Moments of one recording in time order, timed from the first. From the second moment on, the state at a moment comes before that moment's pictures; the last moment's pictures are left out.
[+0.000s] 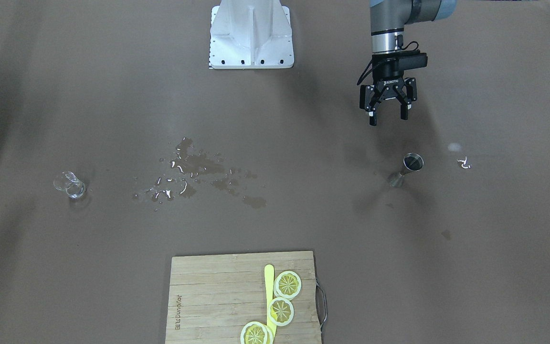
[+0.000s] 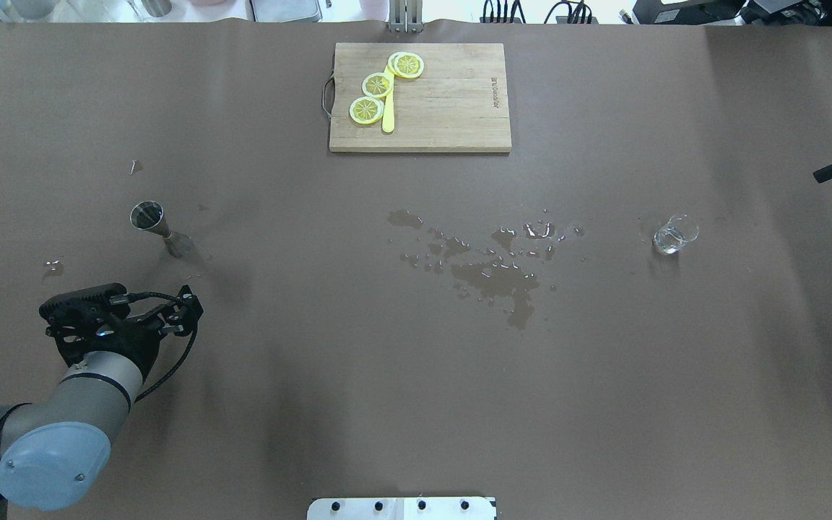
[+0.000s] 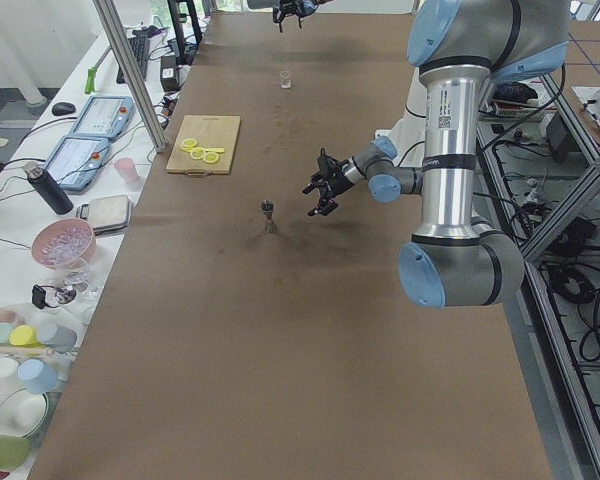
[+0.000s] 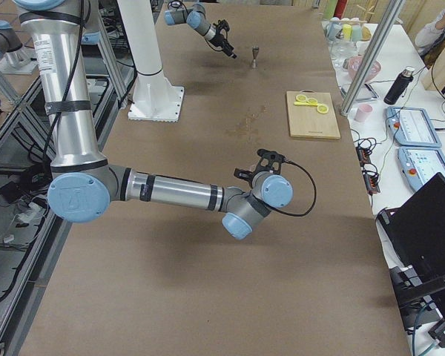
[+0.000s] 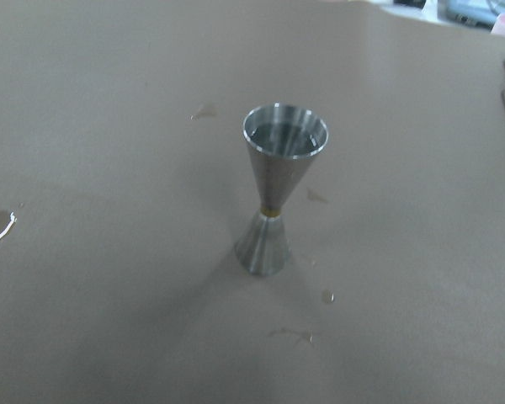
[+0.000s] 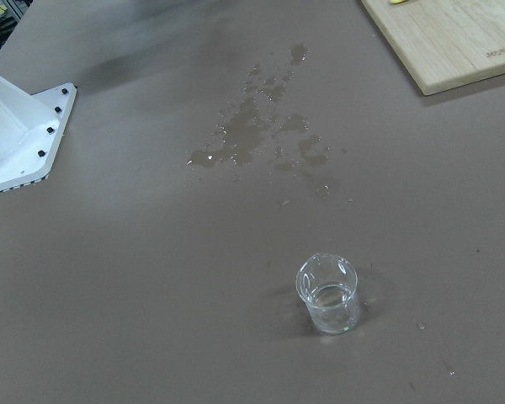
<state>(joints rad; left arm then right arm) -0.19 -1.53 -2.05 -1.88 -0.82 -1.65 1.38 -1.44 1.27 -0.60 3.06 -0.52</state>
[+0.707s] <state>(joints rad) -0.20 -1.57 -1.87 -2.07 -0.70 -1.56 1.36 -1.41 1.19 -0.60 3.09 -0.68</state>
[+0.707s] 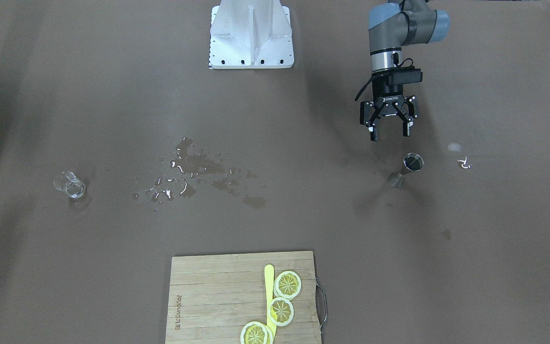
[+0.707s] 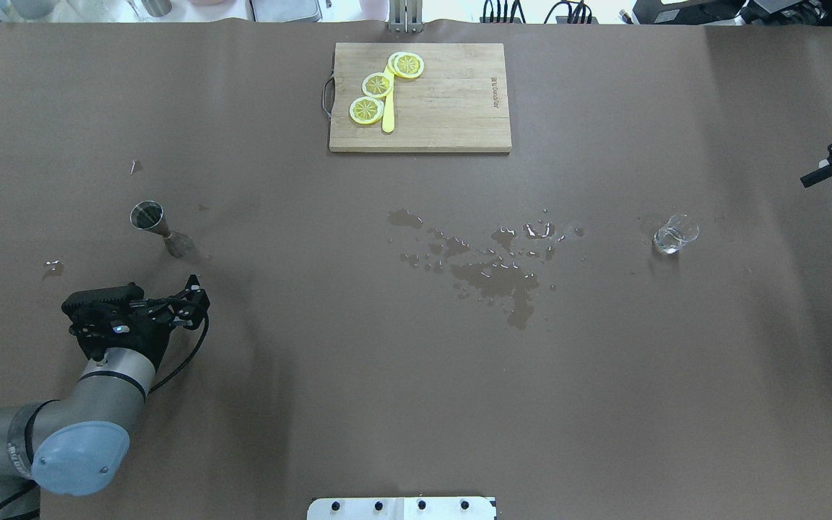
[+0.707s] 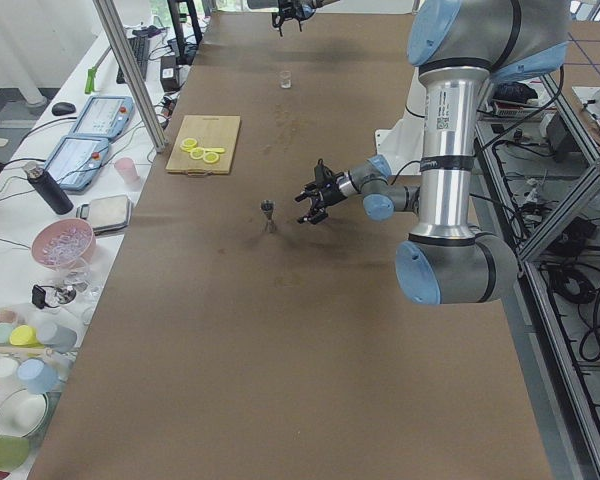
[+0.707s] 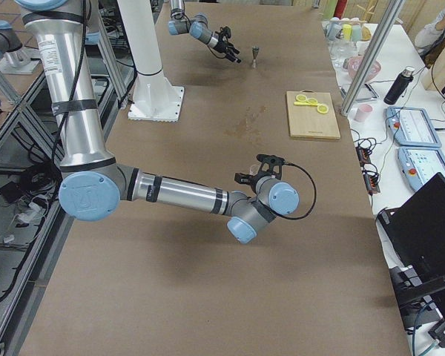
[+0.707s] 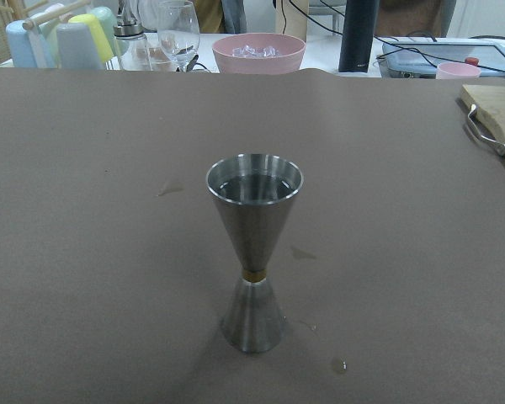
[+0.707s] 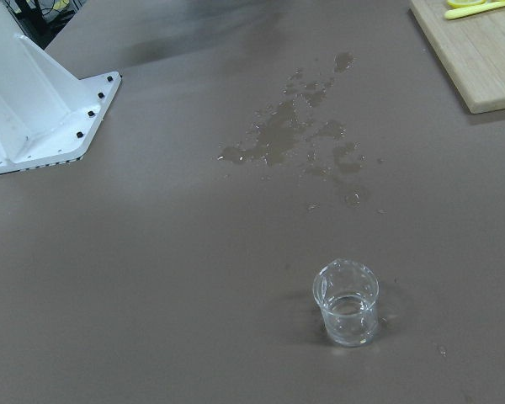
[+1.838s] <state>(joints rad) -0.24 -1.69 -1.60 -2.21 -0.47 -1.57 1.26 -1.46 1.27 -0.59 2.89 -0.73</state>
